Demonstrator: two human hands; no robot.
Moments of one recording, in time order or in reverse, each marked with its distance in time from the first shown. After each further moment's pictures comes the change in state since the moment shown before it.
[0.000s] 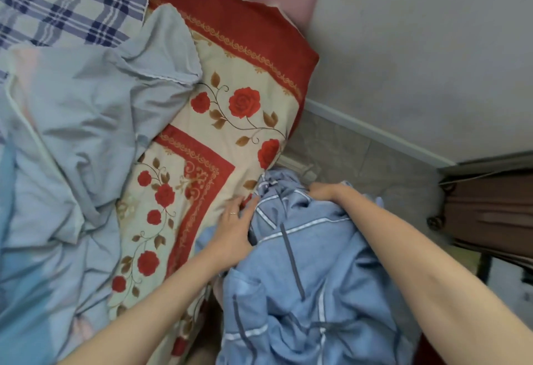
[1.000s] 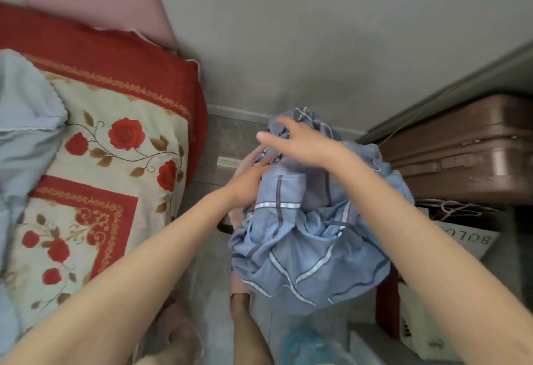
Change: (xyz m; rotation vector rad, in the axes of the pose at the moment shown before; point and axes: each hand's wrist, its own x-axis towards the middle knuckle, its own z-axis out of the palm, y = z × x) left_hand 0.132 0.207 0.041 -0.217 -0.084 0.621; right_hand -0.176 0.121 -0.068 0.513 0.583 0.024
